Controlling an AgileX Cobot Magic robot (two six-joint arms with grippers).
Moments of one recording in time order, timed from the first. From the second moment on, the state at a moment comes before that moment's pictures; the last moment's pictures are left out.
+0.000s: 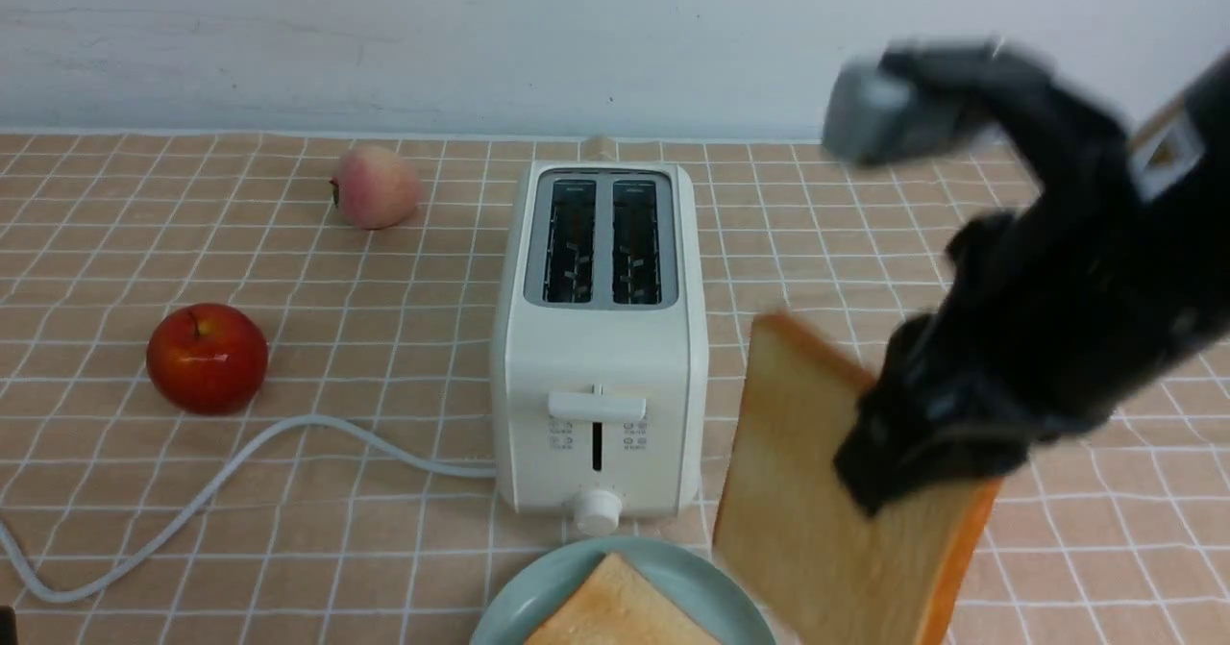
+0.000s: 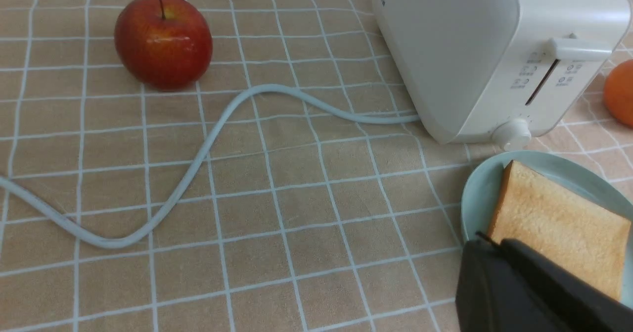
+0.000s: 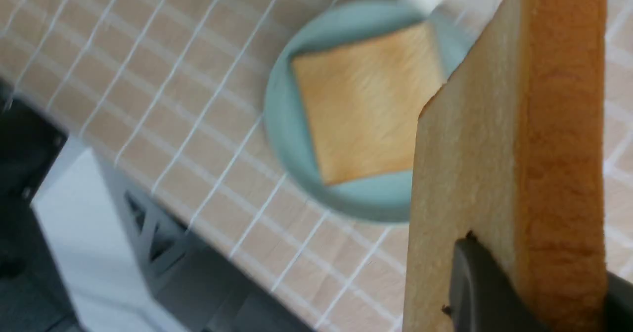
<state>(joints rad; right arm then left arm) 0.58 1.36 -1.32 0.40 1.22 -0.12 -0.51 0.27 -0.50 0.19 0.80 -0.48</state>
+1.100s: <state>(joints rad) 0.58 1.66 -1.29 0.45 1.04 -0.31 -0.51 0.27 -0.50 0.16 0.84 -0.48</state>
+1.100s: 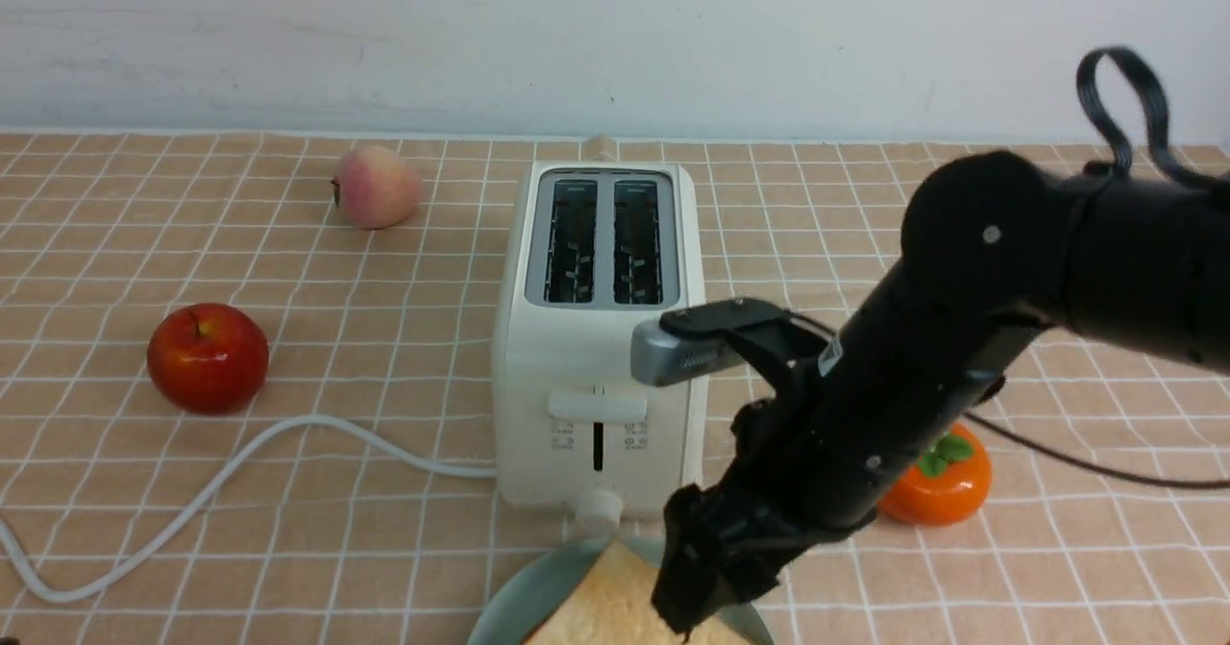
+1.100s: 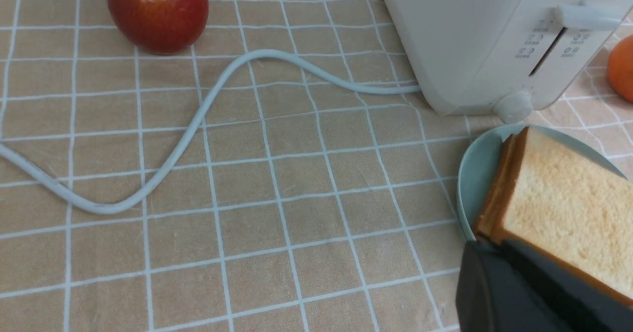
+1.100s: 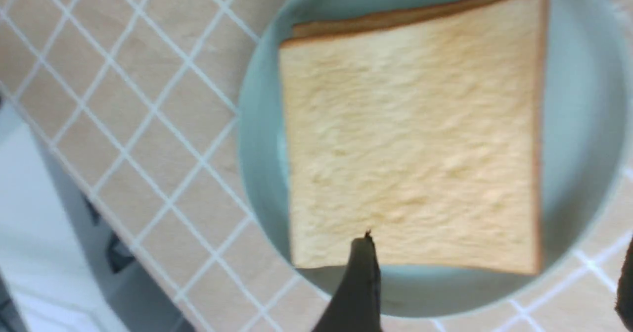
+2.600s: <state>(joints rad) 0.58 -0.01 -0.27 -0.43 0.26 0.44 -0.51 0.27 -0.50 0.21 0.51 -0.48</state>
